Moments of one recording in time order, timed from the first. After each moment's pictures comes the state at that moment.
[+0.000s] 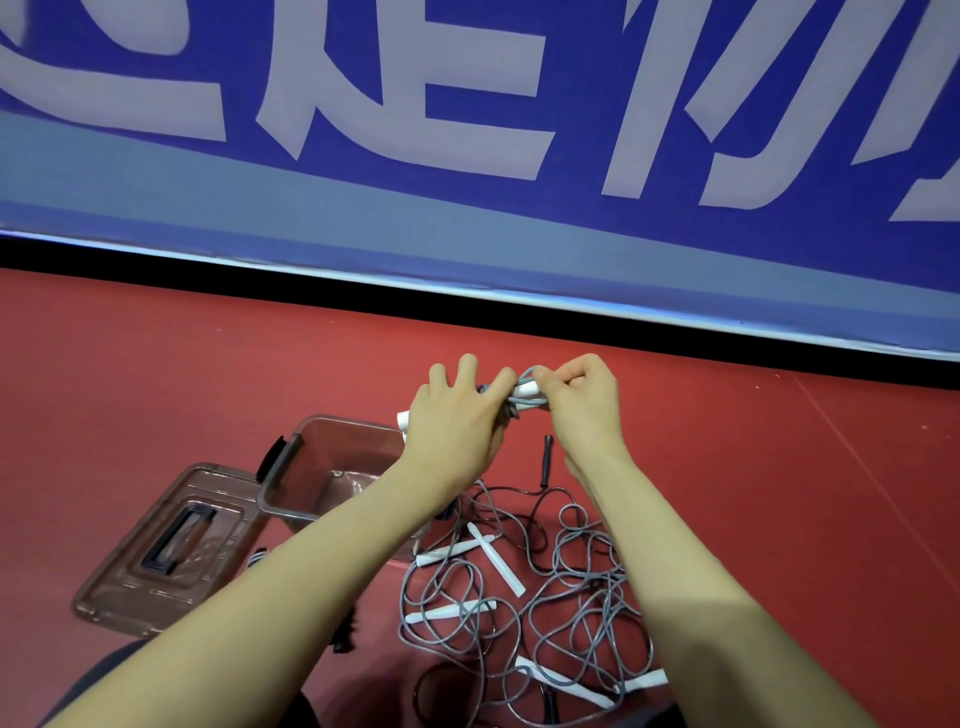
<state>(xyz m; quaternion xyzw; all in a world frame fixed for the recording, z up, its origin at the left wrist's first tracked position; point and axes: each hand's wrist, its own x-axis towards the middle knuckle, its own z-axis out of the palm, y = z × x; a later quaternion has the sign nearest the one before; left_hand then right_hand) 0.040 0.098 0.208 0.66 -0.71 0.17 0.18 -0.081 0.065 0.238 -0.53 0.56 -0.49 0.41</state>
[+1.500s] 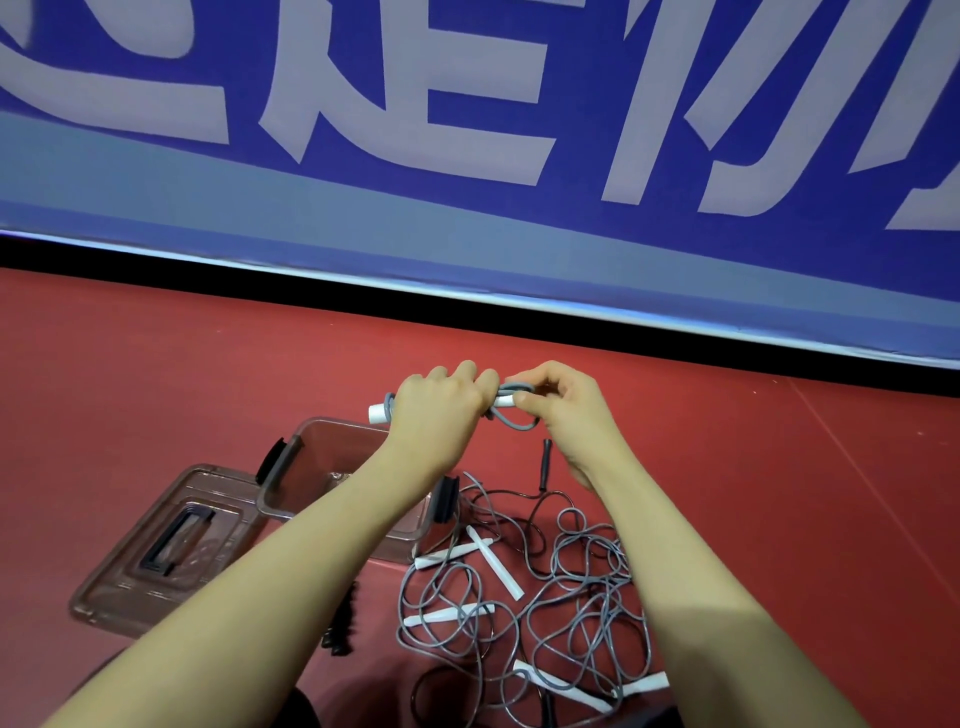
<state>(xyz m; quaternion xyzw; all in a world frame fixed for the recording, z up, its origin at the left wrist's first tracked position) 0.053 0.099 0.230 0.64 -0.72 0.25 0.12 -0.088 0.070 0.244 -0.63 0.45 -0.40 0.49</state>
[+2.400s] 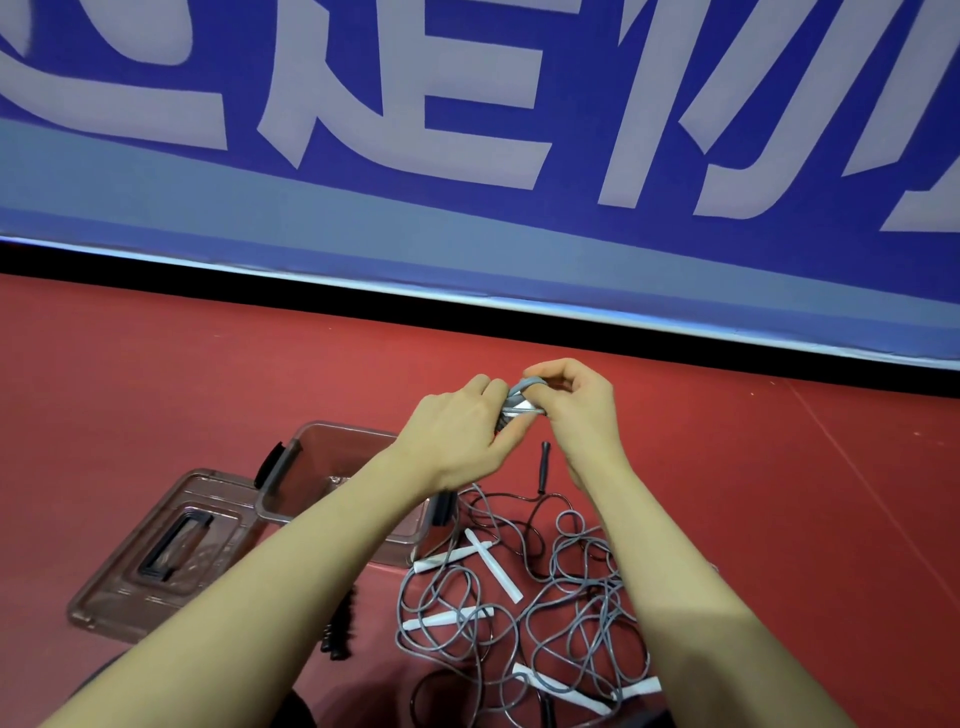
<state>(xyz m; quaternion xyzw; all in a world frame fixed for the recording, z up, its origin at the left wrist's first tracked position) 0.042 0.109 0.236 0.61 -0.77 0.01 0.17 -0.087 0.067 0.240 -0.57 0.46 -0.50 0.46</state>
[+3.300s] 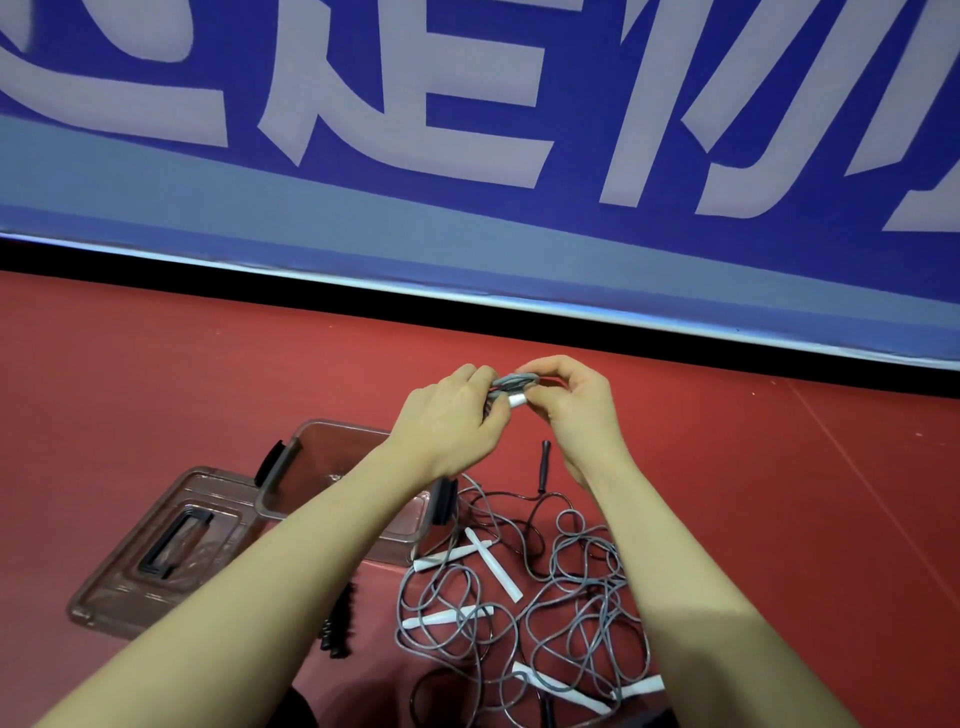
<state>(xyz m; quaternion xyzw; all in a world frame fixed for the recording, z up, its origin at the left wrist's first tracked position) 0.047 0.102 0.236 0.66 -0.71 -0.05 0.23 -0.086 0.063 0.239 -0.57 0.45 -0.48 0.50</state>
